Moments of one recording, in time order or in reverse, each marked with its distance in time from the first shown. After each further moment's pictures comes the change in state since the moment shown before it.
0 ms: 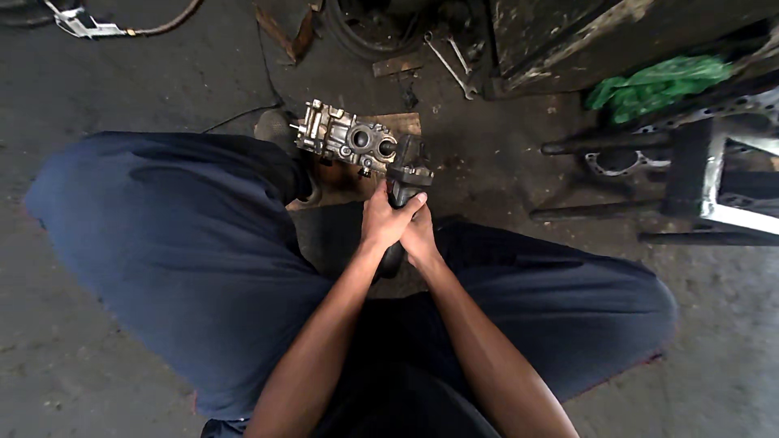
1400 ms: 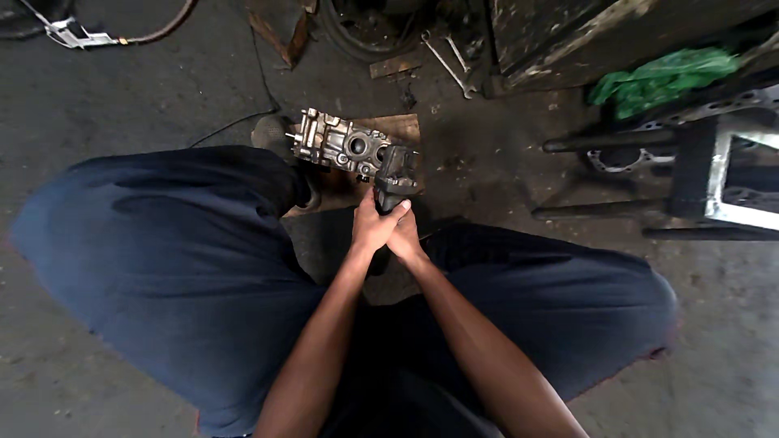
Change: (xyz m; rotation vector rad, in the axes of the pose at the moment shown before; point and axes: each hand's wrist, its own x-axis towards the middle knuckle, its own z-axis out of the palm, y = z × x) left_hand 0.020 -0.023 -0.008 -0.037 -0.008 -0.049; right_hand 0.020 0.020 0.017 -0.105 -0.045 -0.009
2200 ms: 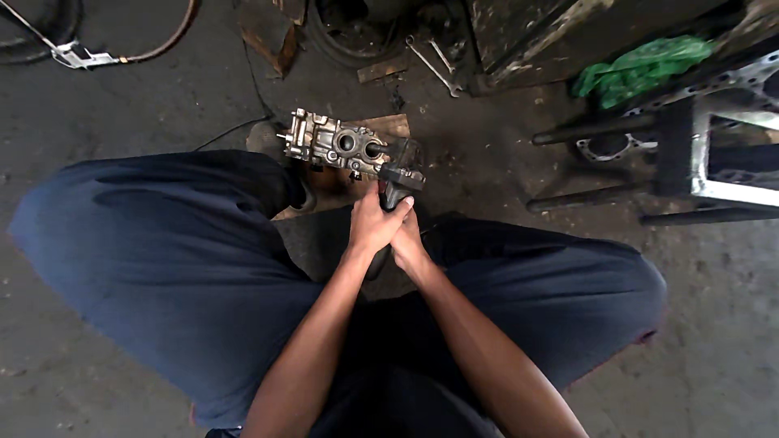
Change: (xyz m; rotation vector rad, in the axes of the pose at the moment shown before) left_hand -0.031 0.031 0.004 0.276 -0.007 0.116; right_hand -0.029 -0.014 -0.011 0.366 0.057 0.052
